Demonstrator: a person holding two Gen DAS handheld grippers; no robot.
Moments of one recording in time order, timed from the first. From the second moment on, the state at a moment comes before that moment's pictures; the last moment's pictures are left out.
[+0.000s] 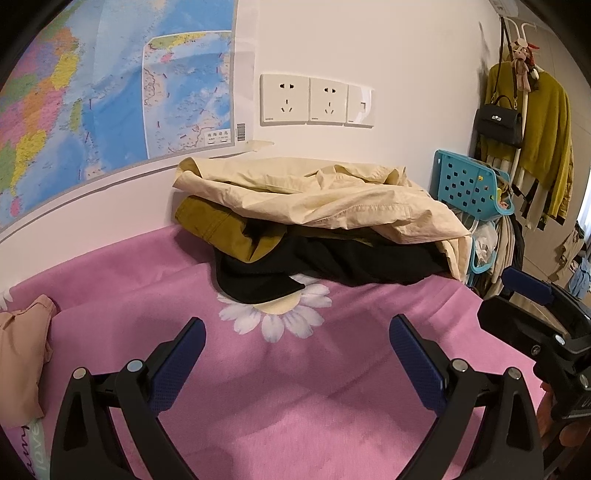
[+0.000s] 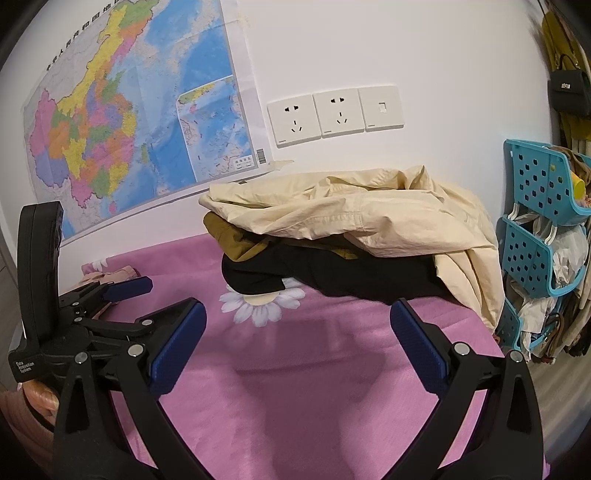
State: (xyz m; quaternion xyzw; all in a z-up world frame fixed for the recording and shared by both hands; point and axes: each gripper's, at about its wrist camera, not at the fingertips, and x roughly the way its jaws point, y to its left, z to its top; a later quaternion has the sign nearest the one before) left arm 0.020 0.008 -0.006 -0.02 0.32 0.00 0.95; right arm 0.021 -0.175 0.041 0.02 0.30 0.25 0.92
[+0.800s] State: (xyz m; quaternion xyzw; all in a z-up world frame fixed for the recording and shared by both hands) left arm 0.075 0.036 -0.012 -0.05 0.34 0.02 0.94; right arm 0.107 -0.157 0.039 -0.07 0.30 0.24 0.92
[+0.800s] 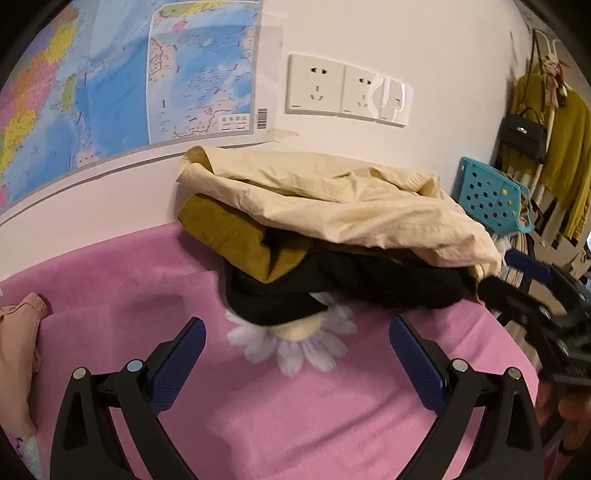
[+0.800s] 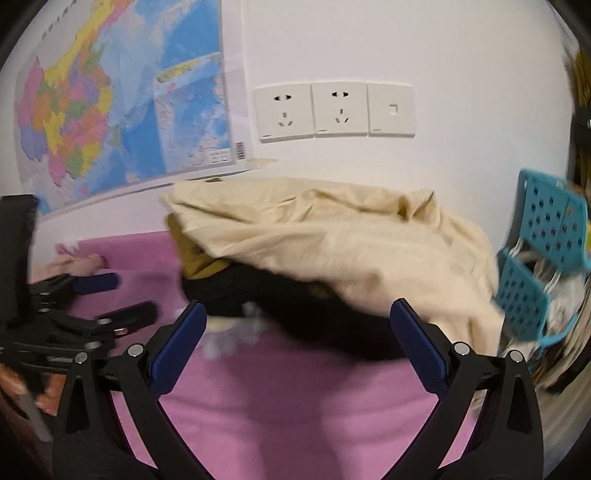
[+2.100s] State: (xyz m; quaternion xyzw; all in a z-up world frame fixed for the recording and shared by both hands) left arm 0.139 0.089 -0.047 -0.18 0.35 -0.04 0.92; right arm 0.214 -0.010 0.015 -0.34 0.30 0.35 0.82
